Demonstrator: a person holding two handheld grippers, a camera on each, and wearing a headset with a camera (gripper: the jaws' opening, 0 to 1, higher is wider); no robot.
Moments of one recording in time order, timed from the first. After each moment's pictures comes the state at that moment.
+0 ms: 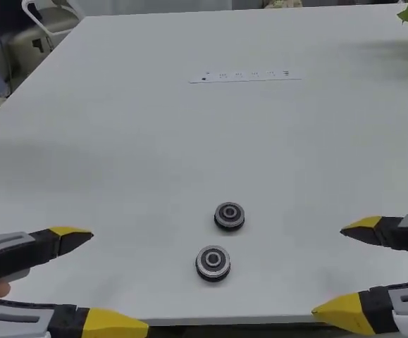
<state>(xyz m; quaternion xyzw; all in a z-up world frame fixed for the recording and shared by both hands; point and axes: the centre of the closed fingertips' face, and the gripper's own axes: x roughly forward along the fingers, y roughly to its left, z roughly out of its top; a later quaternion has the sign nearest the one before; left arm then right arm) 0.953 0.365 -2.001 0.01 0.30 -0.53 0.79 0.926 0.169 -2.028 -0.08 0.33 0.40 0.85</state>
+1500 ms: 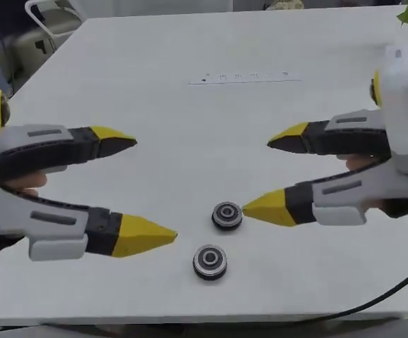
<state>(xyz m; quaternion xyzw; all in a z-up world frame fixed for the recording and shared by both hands) 0.996 0.304 -1.916 0.16 0.13 -0.60 0.77 1.001 0.238 -1.933 -0.16 0.19 0.47 0.85</state>
